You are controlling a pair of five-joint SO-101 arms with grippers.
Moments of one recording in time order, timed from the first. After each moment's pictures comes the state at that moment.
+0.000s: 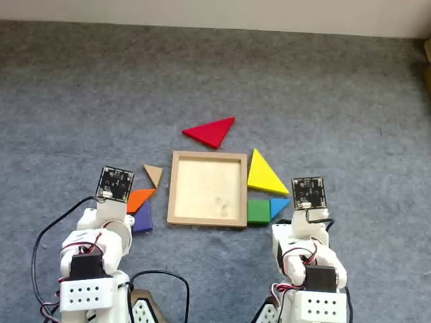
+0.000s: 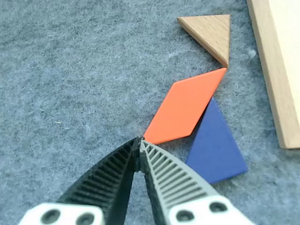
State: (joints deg) left arm -12.0 -92.1 96.0 58.8 -11.2; right arm -1.9 -99.3 96.1 63.0 10.4
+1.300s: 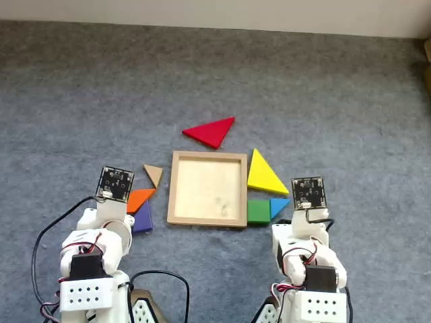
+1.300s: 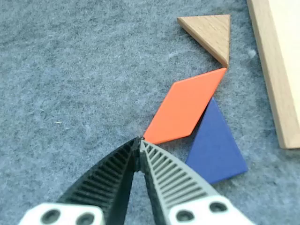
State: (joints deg) left arm -12.0 -92.1 96.0 58.8 -11.2; right arm -1.9 -99.3 96.1 63.0 10.4
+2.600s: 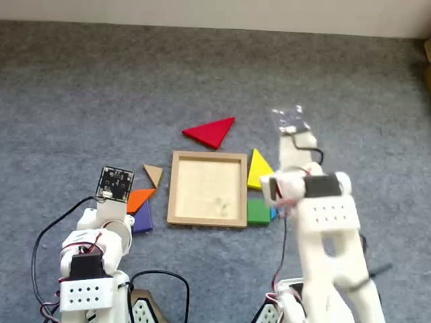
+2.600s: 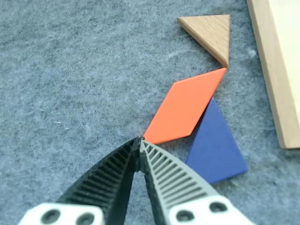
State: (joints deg) left arm -12.0 -92.1 96.0 58.8 -11.2; right arm -12.9 -33.8 39.9 69.7 10.4
